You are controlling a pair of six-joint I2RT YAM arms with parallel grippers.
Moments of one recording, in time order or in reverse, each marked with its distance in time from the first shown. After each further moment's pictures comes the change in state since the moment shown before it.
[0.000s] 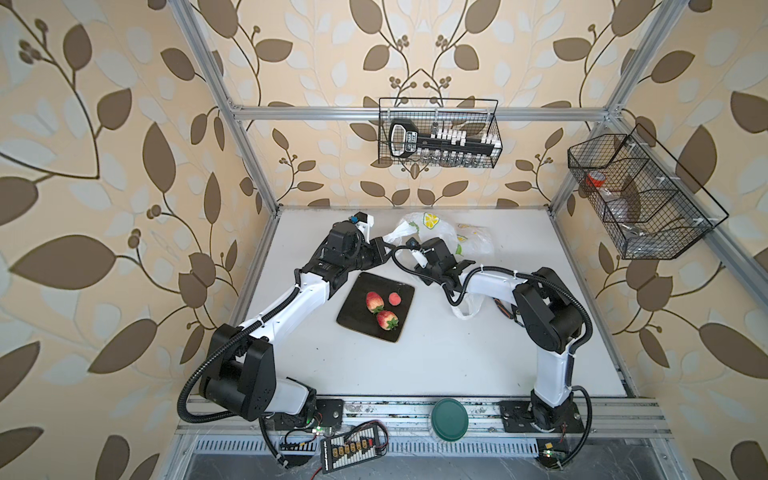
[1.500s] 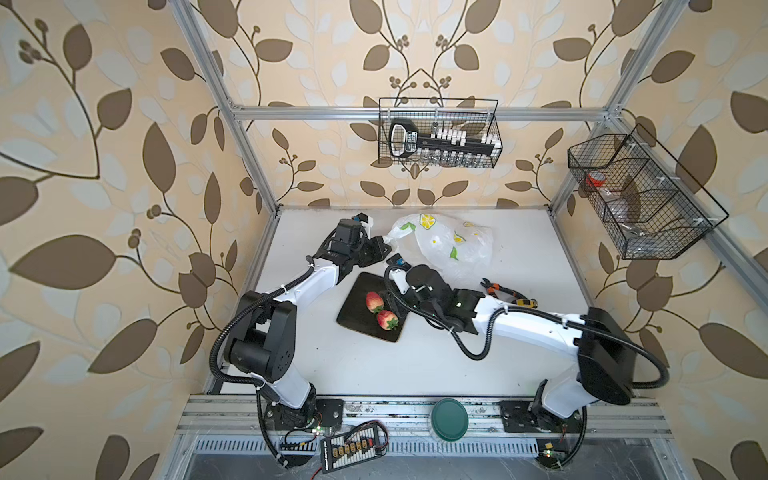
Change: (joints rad) left arm 0.060 0.222 0.083 -0.007 -0.036 0.074; right arm 0.360 -0.435 -0.175 -0.007 -0.107 0.493
